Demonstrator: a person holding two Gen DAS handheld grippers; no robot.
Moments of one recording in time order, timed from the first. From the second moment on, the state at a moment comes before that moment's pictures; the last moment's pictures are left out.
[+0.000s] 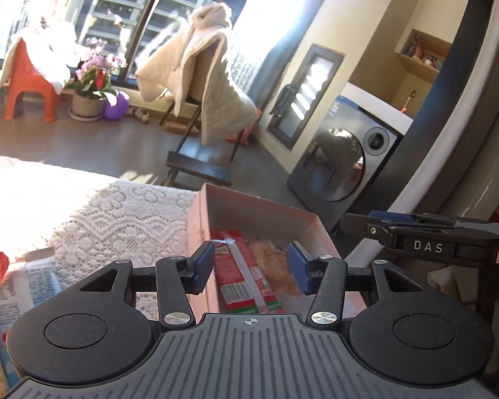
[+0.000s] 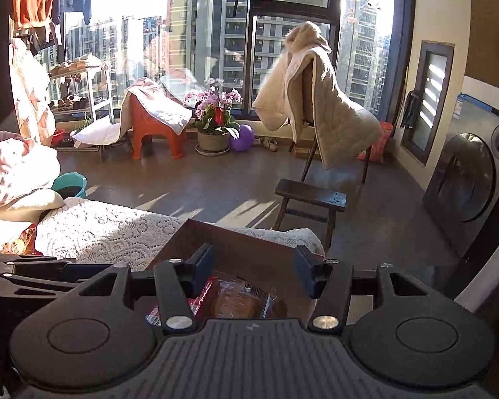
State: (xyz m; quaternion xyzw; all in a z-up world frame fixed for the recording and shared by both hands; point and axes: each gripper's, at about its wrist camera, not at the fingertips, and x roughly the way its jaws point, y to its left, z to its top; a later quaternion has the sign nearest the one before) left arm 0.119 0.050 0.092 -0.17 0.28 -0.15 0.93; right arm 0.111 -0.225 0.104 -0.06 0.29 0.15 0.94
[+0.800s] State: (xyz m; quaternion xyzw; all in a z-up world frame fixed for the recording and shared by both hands) left arm 0.011 0.204 0.042 -0.14 0.28 0.11 0.94; right arm 0.072 -0.120 0.062 -0.09 0.34 0.25 0.90
